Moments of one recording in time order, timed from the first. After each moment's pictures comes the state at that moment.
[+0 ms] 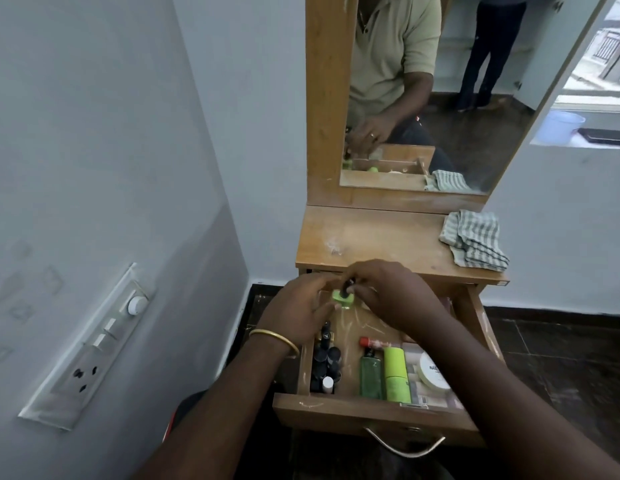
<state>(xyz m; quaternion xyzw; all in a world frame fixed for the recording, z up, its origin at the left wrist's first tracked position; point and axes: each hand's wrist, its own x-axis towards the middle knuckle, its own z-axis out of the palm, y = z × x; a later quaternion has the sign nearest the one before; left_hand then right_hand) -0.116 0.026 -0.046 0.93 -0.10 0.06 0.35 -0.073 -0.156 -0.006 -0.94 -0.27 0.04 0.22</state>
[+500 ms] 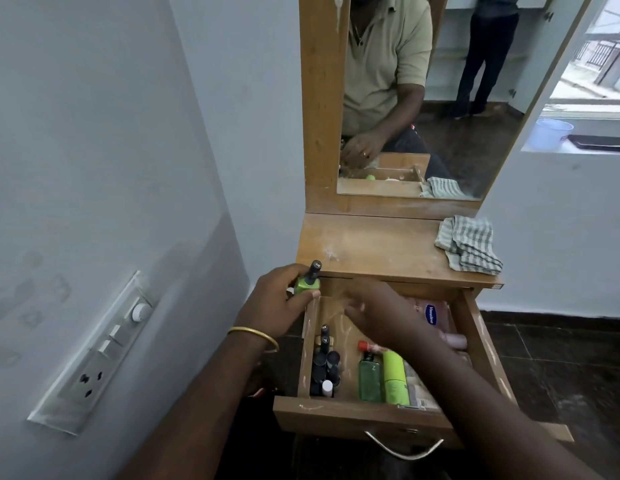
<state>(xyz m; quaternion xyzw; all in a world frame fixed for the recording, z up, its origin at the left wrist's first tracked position) -0.115 0.054 -0.038 0.89 -0.05 0.11 0.44 -0.082 -0.150 -0.036 -0.93 -0.25 0.06 0.27</state>
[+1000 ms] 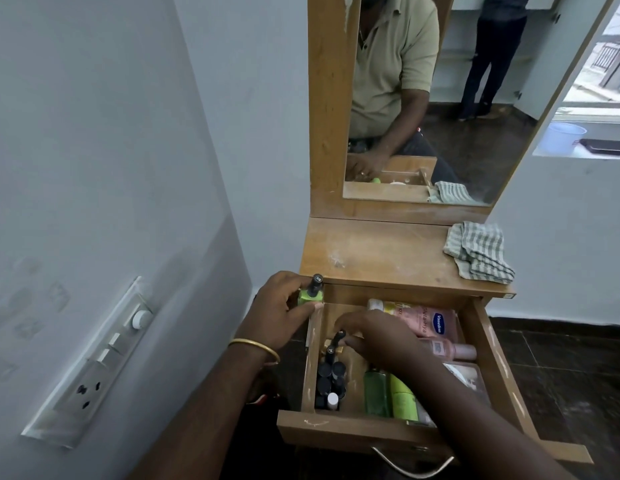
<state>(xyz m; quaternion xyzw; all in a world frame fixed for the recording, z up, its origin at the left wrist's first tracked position) -0.111 0.060 -0.044 0.90 -0.05 0.12 0.42 -0.079 -0.148 -0.071 -0.93 -0.32 0.08 0.17</state>
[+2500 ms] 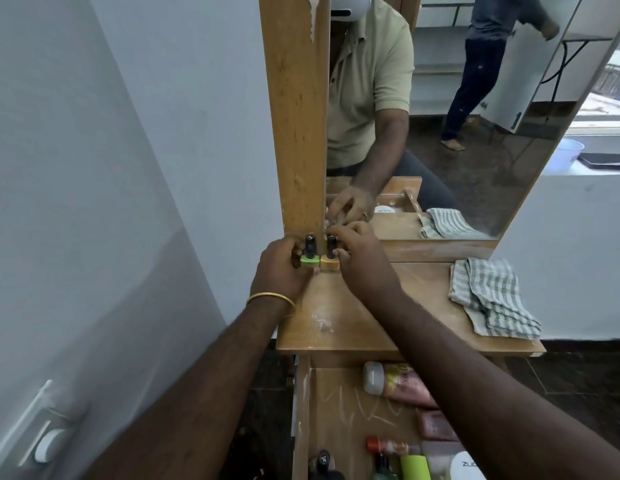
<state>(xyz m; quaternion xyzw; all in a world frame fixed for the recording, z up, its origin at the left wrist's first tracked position) 0.086 0.046 -0.033 0.92 0.04 0.16 0.37 0.097 -0.108 -0.016 -0.90 -0.18 -0.17 0.35</state>
